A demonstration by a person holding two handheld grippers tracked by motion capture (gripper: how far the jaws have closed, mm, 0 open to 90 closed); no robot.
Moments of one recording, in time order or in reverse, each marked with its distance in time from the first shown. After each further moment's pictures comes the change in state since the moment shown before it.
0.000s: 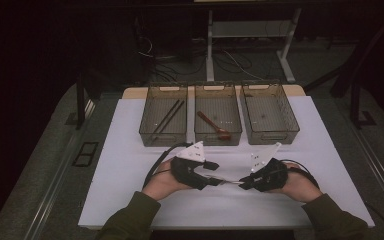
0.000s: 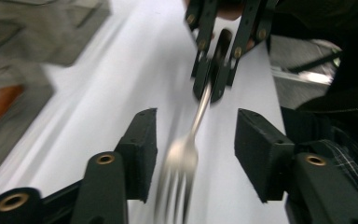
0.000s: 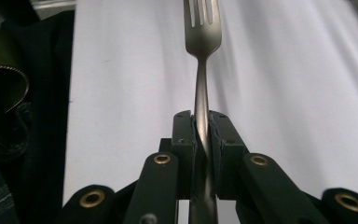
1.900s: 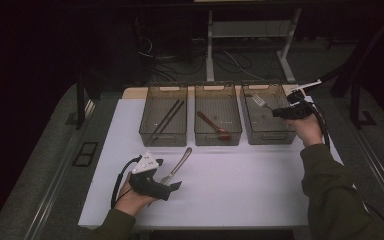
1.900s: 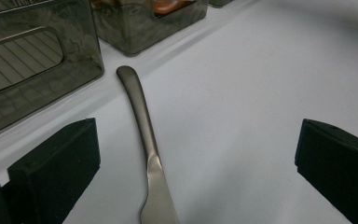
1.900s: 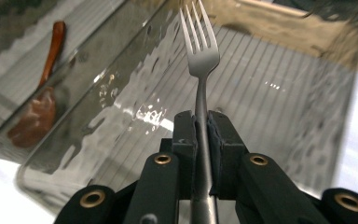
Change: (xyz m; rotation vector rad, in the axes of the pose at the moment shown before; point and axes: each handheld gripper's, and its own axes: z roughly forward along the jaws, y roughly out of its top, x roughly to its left) left arm -0.006 -0.087 -0.057 -0.060 0.406 -0.264; right arm -0.176 -0.033 -0.070 -0.111 -0.549 0.747
